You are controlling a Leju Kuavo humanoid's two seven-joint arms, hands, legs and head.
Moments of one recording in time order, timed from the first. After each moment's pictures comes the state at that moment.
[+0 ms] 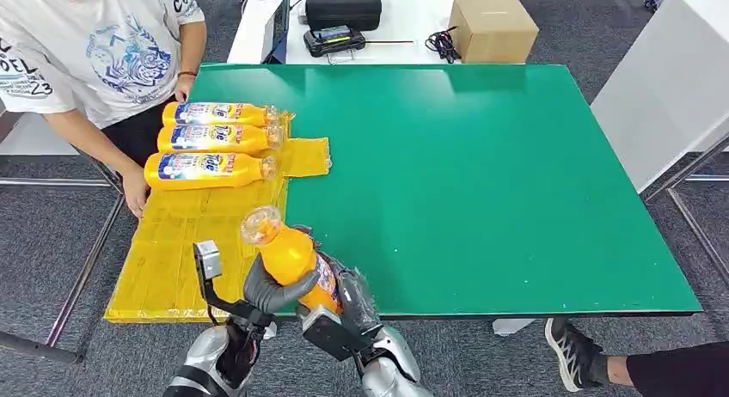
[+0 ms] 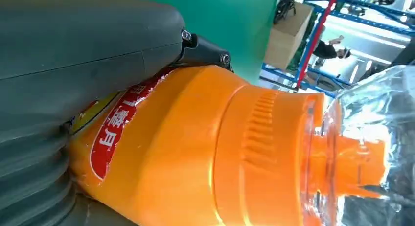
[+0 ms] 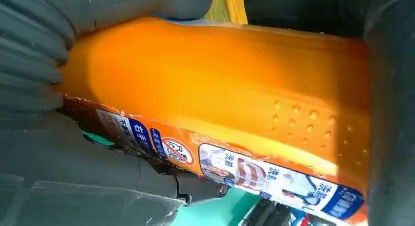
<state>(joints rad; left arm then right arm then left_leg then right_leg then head) -0.17 -0.19 -0.29 -1.12 0.35 -0.24 -0.34 -0.19 0.31 0.56 -0.81 0.46 -0.37 -0.64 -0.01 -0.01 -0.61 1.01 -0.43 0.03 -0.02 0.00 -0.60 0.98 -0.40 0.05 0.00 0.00</state>
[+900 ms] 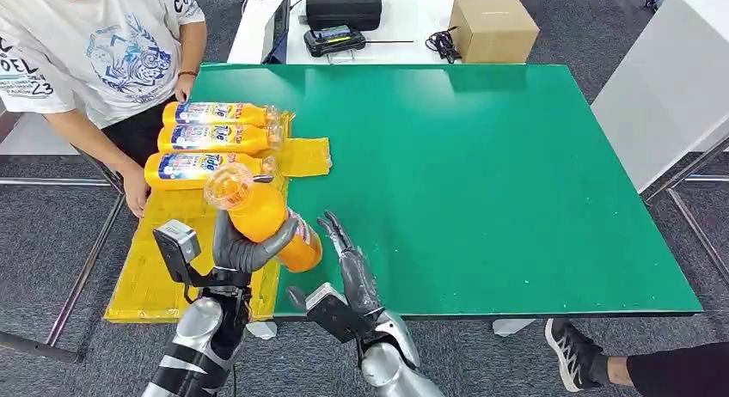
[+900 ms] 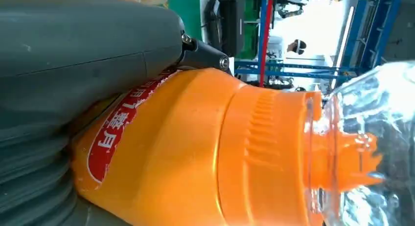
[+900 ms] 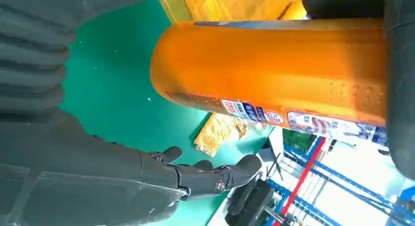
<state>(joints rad) -0.23 -0.21 -0.24 -1.28 0.11 0.13 -0.46 -0.18 0.30 0.55 -1.01 0.43 -0.35 -0.60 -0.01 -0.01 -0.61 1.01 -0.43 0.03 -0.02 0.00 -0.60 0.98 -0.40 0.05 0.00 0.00</state>
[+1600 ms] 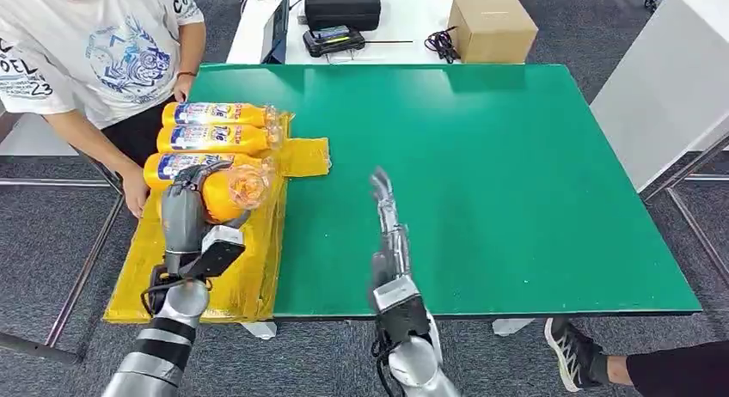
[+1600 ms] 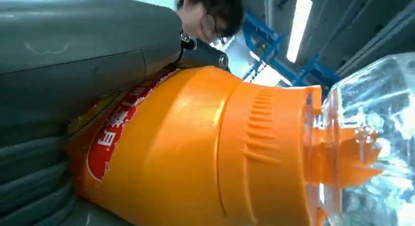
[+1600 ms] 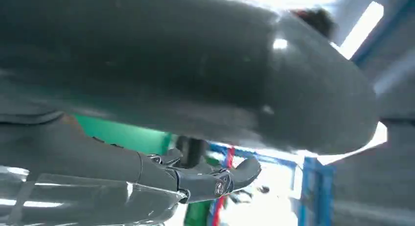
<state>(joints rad) -0.36 -0.13 -0.04 -1.08 -0.73 0.69 -0.58 -0.05 0.28 0.52 -1.48 0.18 -0.28 -0.67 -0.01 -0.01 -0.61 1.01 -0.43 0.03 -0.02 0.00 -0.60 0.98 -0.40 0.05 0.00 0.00</state>
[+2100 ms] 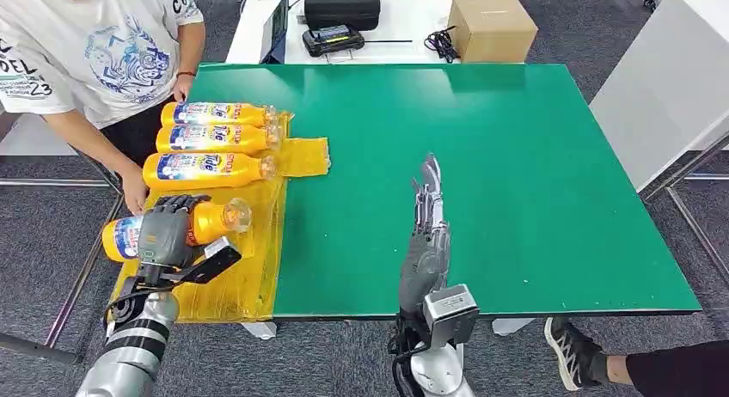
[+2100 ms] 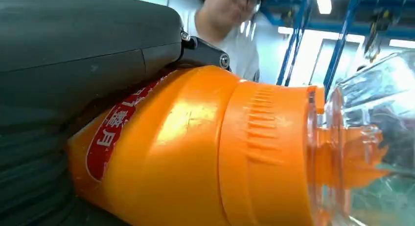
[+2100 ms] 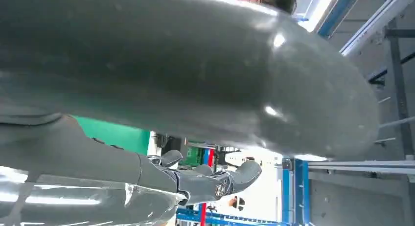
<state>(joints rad) -0.42 -0.09 0.29 -0.79 -1.25 0.69 -0.56 -0.01 0.26 0.49 -1.63 0.12 -0.30 -0.68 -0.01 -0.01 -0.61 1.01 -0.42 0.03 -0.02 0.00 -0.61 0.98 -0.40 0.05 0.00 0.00</state>
